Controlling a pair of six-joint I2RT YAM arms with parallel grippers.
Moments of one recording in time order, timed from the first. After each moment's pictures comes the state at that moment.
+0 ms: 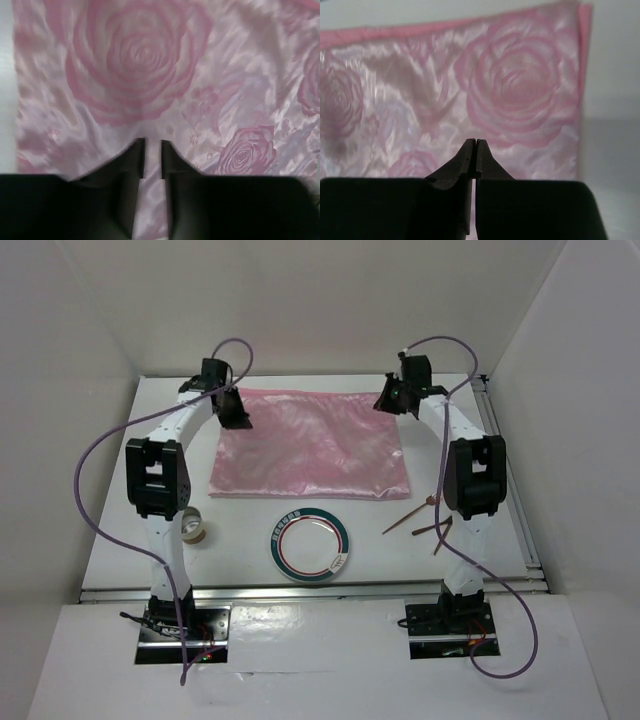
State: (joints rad) left arm -0.07 2.16 1.95 -0.66 0.17 -0.49; right arm 0.13 2.14 1.80 -0.31 -0.18 0.38
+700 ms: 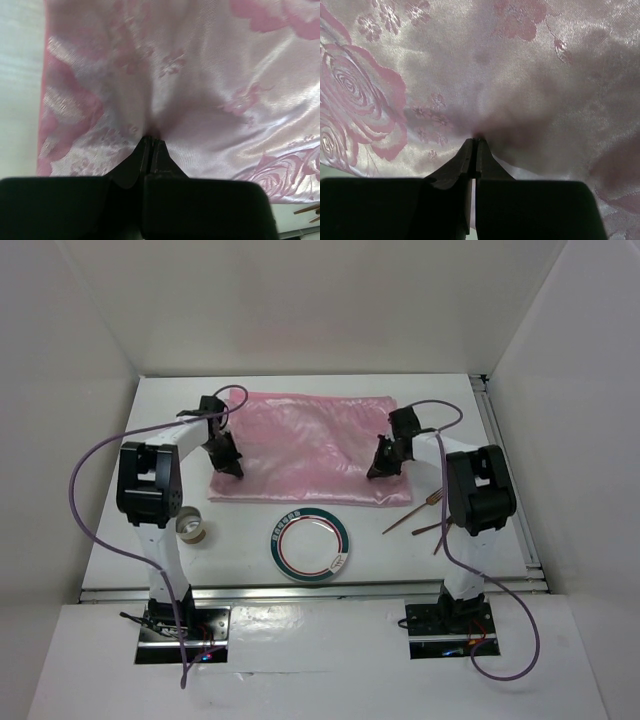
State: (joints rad) left arm -0.05 2.08 1.52 -0.72 0.17 -0.50; right arm 0.21 1.96 1.26 -0.35 -0.25 0.49
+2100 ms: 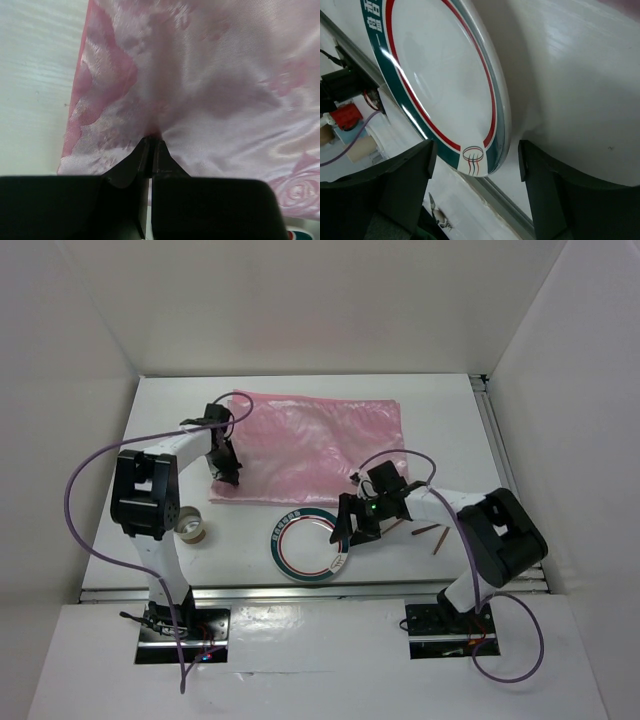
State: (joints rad) left arm -0.10 1.95 1.38 -0.69 0.01 -0.50; right arm 0.50 1.55 0.71 -0.23 -0.64 0.51
